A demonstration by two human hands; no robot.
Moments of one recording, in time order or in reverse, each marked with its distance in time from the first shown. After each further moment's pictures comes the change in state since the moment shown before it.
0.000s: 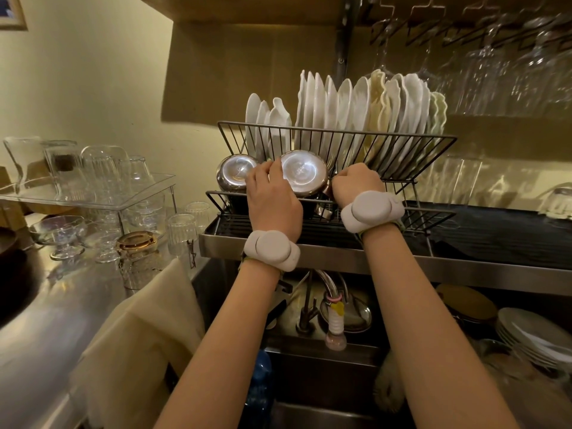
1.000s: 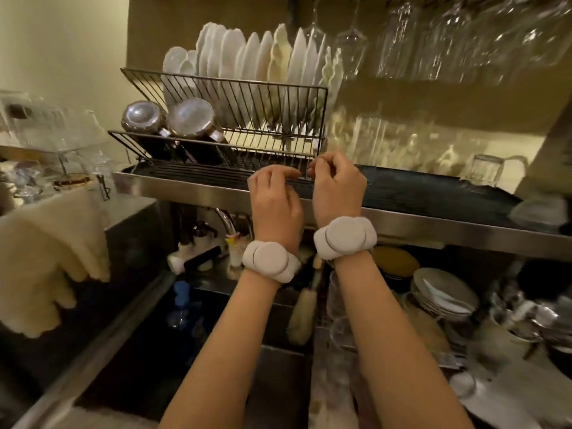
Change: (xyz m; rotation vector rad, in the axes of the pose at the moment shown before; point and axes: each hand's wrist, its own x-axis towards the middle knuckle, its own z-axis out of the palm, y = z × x) left_hand -0.151 0.190 0.061 -0.169 0.101 0.009; right_hand -0.072 0.175 -0.094 0.511 0.287 -0.222
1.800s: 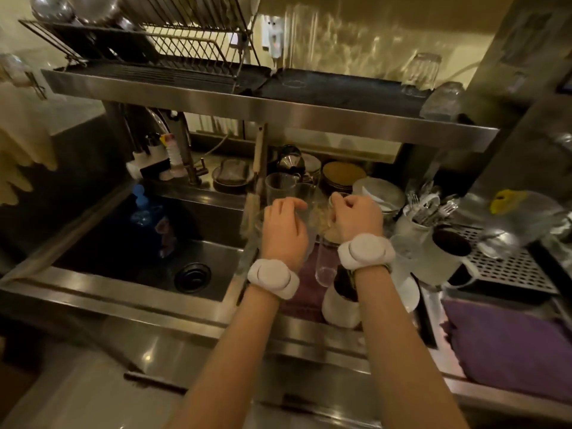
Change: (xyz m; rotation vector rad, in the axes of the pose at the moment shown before) left_hand -0.227 0.126 0.043 -0.025 -0.458 -0.301; right_hand -0.113 0.140 -0.223 -0.376 -0.316 0.408
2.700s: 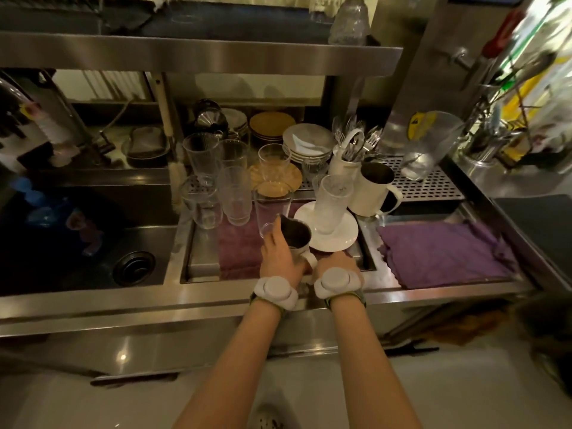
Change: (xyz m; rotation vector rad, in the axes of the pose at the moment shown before) left_hand -0.101 -0.010 0.104 0.012 -0.550 -0.359; right_hand -0.102 0.136 -0.010 -0.544 -0.354 0.450
